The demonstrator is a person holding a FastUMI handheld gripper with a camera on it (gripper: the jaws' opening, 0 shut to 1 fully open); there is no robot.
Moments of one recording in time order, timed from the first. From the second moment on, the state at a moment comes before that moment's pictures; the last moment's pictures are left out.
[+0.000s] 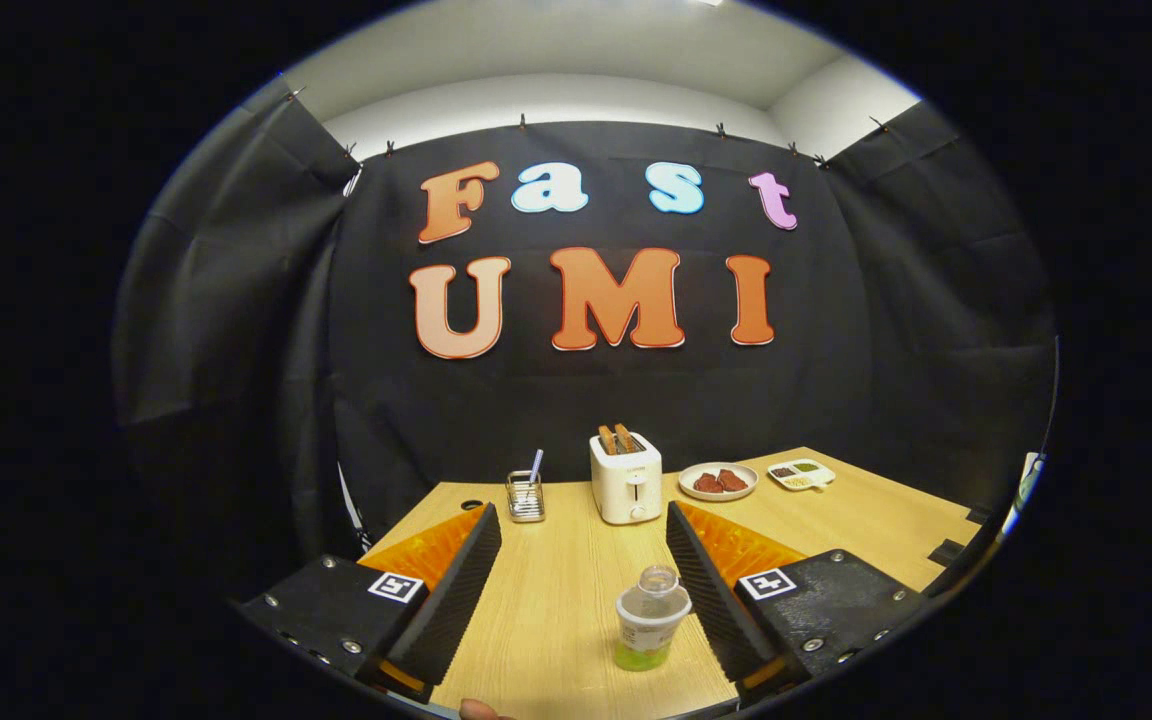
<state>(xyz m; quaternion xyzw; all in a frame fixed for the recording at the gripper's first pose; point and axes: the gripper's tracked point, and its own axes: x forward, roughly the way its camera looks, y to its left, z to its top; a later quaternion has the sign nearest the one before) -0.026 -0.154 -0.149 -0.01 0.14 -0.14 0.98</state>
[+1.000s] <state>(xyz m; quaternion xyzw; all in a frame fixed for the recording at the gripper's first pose) -0.029 -0.208 -0.306 -0.01 0.25 -0.17 0.95</state>
